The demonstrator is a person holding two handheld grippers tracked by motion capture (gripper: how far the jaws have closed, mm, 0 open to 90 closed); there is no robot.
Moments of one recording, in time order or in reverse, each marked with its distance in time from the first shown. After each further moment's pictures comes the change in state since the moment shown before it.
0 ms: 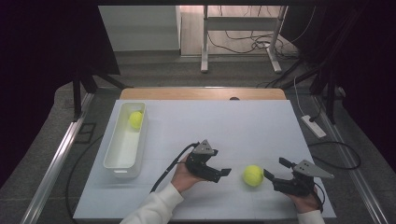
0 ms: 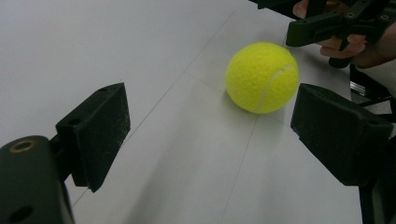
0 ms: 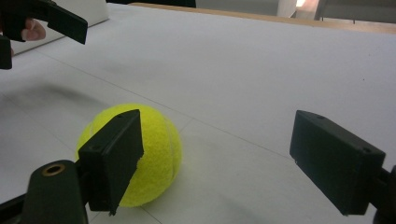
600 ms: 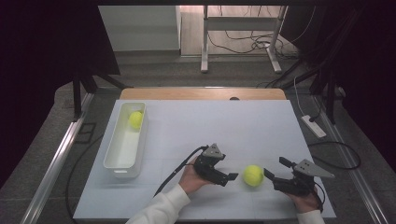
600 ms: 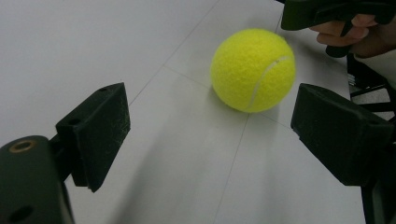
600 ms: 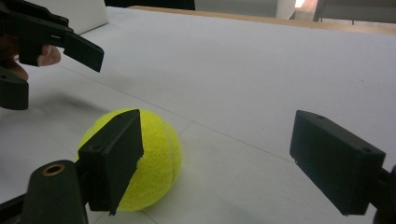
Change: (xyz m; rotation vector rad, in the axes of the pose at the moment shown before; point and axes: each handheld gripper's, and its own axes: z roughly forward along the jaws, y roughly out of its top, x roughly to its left) left arm -0.006 -0.001 0.026 0.041 -0.038 0.007; right arm 0.000 0.002 0.000 -0.005 0.000 0.009
